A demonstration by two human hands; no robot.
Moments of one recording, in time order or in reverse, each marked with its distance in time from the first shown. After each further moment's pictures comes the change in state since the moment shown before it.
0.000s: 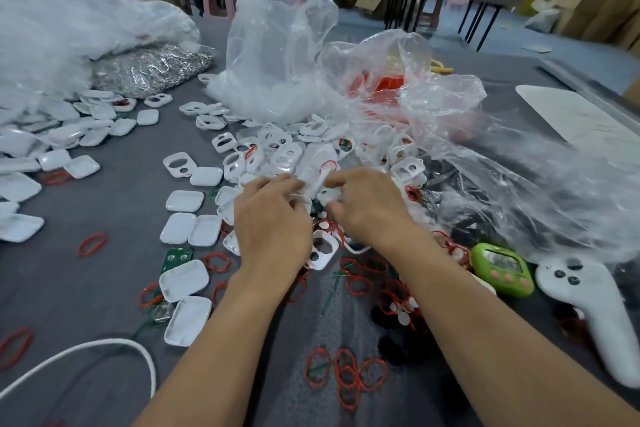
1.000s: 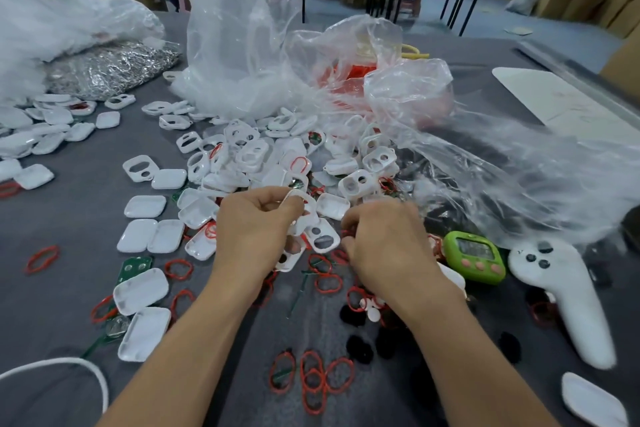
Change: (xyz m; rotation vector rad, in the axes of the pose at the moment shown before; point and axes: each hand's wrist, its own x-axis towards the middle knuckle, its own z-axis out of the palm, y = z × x) left_hand -0.014 0.014 0.002 -0.635 -0.294 -0.260; right_hand -0.070 0.028 -0.015 -0.119 0.034 0.083
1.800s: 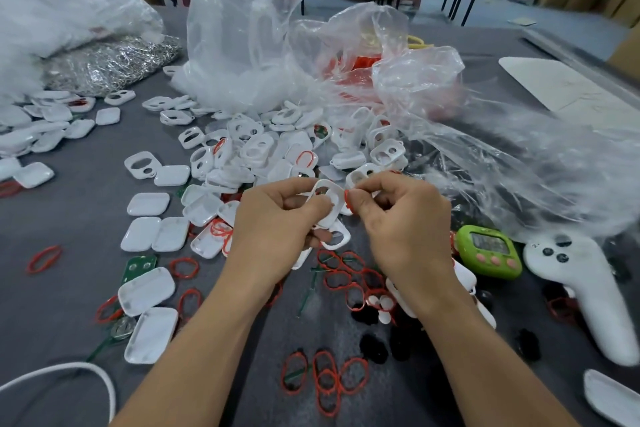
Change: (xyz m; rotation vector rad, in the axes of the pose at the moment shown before) left_hand -0.007 0.012 0.005 -0.089 -0.170 -0.012; right_hand -0.001 0.004 0.015 0.766 0.452 0.062
